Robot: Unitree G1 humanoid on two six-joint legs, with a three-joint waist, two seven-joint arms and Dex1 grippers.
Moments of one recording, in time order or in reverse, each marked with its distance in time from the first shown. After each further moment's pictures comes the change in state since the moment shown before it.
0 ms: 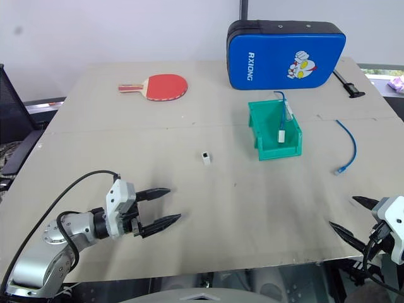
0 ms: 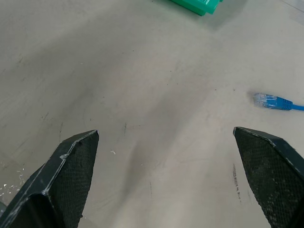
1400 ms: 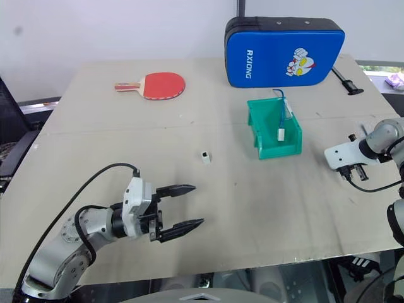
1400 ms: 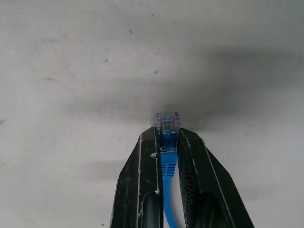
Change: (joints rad) left arm -0.053 -0.048 -0.118 -0.187 -0.060 0.033 0.041; right arm -1.589 -0.230 1.078 1.566 -0.861 -0.915 0.370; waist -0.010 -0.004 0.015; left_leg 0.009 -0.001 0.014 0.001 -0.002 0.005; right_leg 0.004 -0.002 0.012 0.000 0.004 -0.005
